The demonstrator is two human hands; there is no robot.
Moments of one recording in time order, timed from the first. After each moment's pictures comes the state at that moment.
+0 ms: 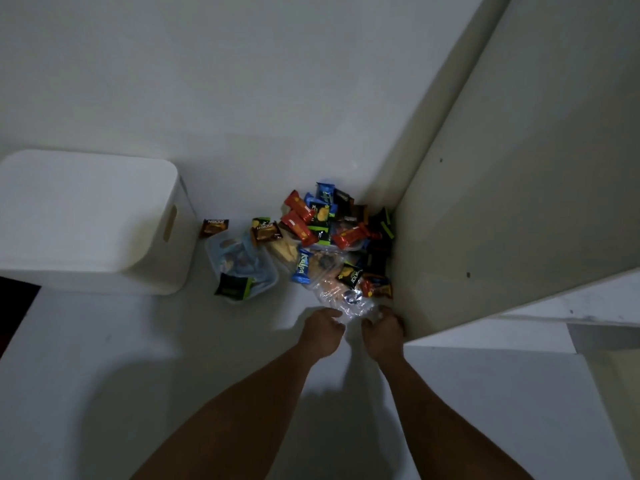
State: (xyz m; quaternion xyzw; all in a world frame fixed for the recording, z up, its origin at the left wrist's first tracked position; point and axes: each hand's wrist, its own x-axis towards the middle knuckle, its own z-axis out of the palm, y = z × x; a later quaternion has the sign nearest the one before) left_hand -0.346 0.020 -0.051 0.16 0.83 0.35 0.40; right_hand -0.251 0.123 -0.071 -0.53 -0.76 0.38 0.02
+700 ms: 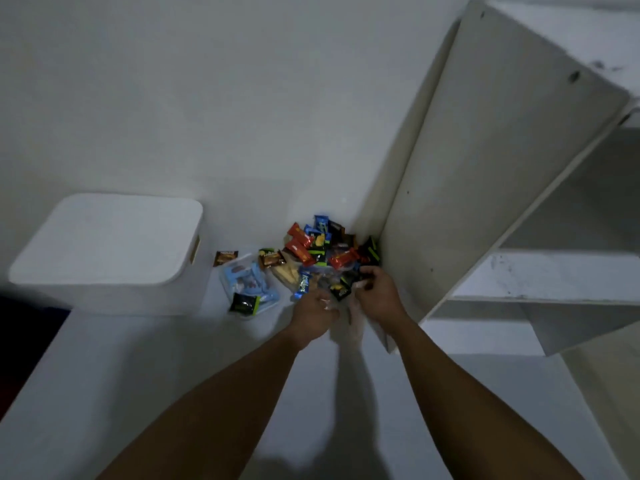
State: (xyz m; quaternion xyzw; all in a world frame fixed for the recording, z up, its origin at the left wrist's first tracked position) left_hand -0.358 -0.003 0.061 0.17 0.79 0.47 0.36; right_hand -0.278 0.127 0.077 -0.40 -0.75 0.51 0.15
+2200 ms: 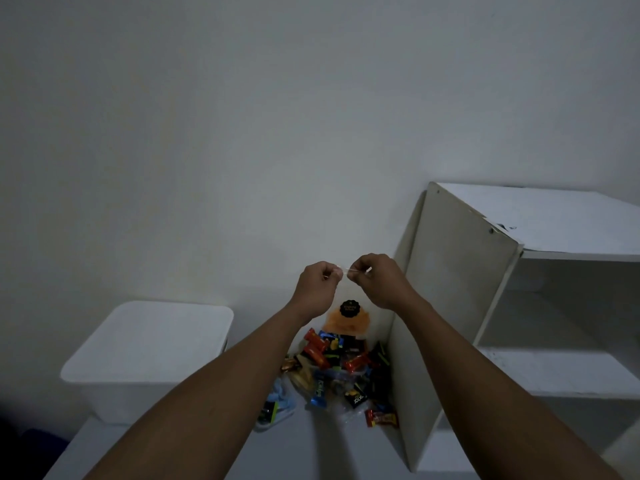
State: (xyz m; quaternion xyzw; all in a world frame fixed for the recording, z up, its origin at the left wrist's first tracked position) left_hand -0.433 -0.013 0.292 0.34 0.72 0.59 0.14; right_hand -0.333 0.105 0.323 -0.20 -0.91 0.27 0.23
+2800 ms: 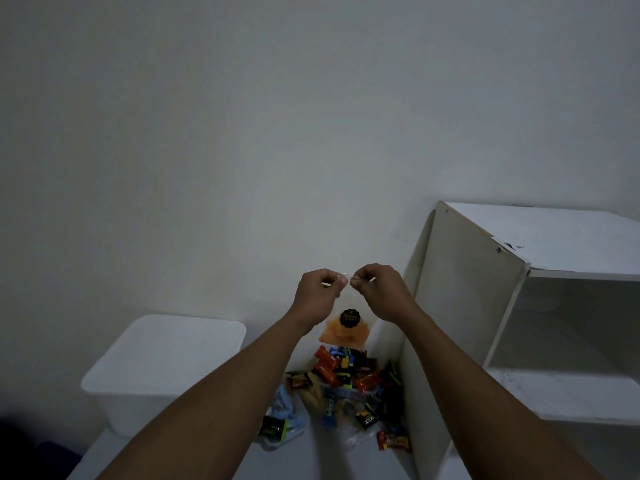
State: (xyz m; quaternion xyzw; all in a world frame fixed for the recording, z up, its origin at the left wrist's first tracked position) left_hand -0.434 -0.030 0.310 0.34 0.70 0.62 0.12; right_hand -0.339 0.092 0.330 -0.20 -0.90 0.29 0.26
